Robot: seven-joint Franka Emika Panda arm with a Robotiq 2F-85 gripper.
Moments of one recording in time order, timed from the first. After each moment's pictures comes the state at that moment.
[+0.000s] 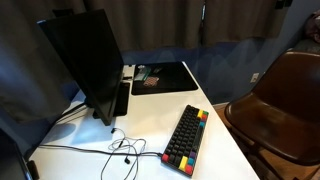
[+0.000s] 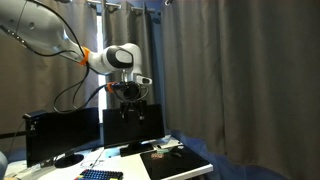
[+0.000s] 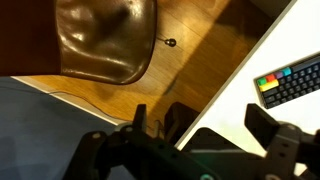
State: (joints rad) arm 0.05 -0.41 0.05 -2.22 -0.02 1.76 -0.07
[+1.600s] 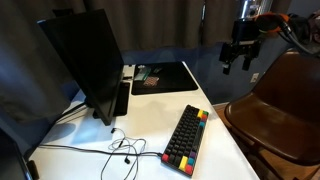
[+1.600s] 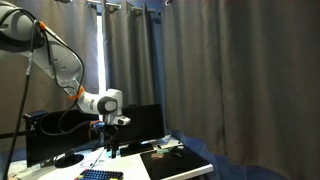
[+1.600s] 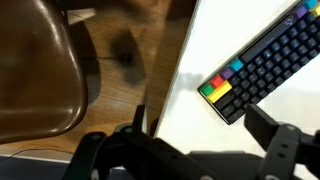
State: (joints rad) arm 0.20 -0.12 0.31 -2.42 0.15 2.26 0.53
